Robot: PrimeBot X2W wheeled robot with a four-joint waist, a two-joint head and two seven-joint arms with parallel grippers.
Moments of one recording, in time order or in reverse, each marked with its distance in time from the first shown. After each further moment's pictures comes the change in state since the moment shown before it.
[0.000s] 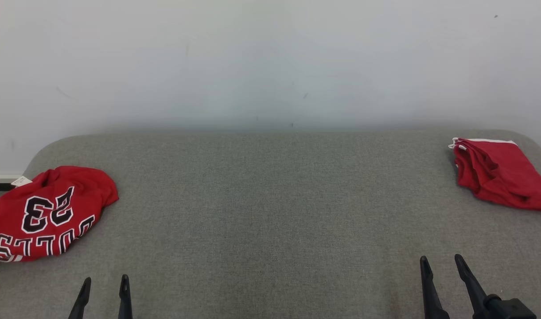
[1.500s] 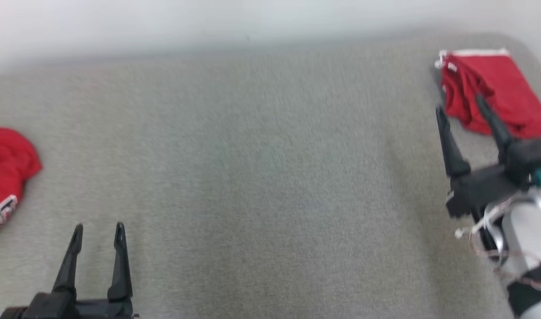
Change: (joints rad) left arm -0.116 0.008 -0.016 -0.115 -0.006 0.007 -0.017; right arm -0.677 -0.308 0.222 0.357 0.074 0.000 -0.058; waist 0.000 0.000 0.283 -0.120
